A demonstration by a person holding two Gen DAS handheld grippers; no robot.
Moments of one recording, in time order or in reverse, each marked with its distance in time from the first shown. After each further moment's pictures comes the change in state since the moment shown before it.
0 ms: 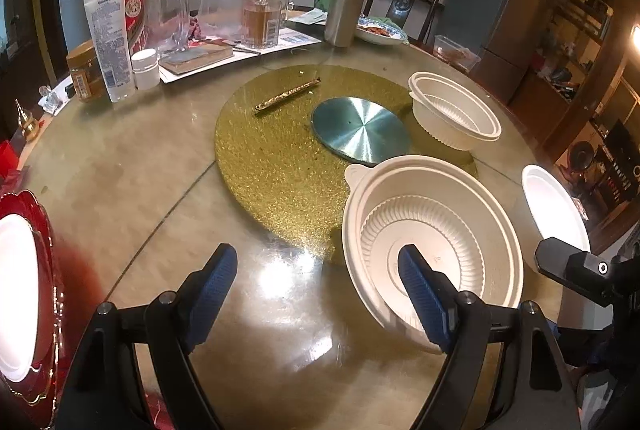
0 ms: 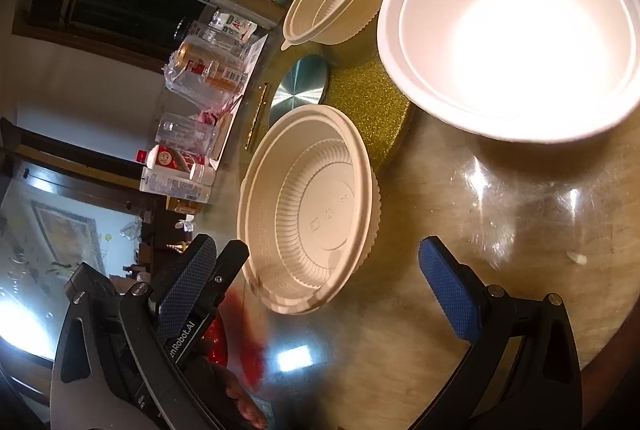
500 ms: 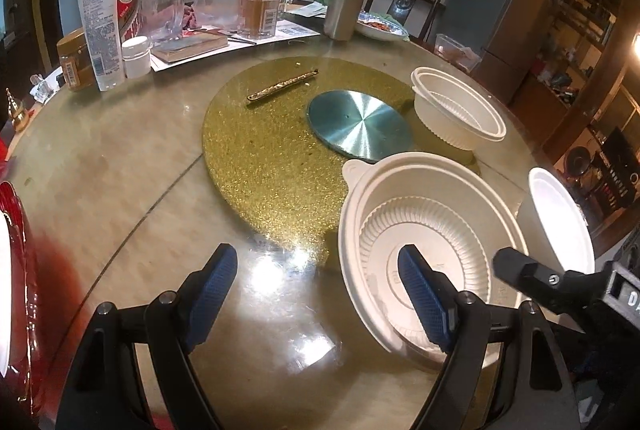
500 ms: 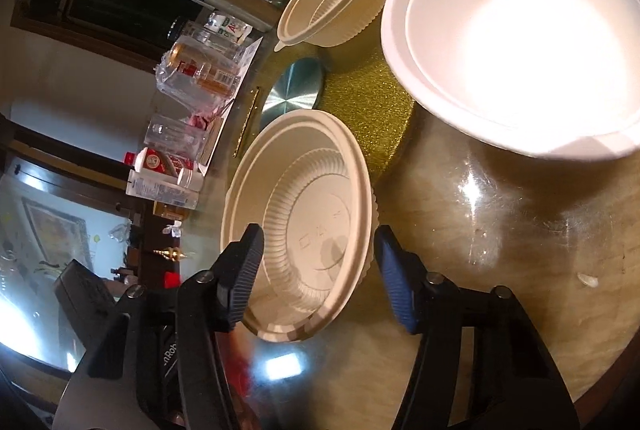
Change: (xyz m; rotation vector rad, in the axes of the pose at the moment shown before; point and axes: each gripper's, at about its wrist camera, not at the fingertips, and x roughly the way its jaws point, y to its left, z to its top) left arm 0.018 0.000 -0.001 -0.021 0.006 -0.017; right arm 0.016 -0.002 0.005 -0.023 -0.030 -0.024
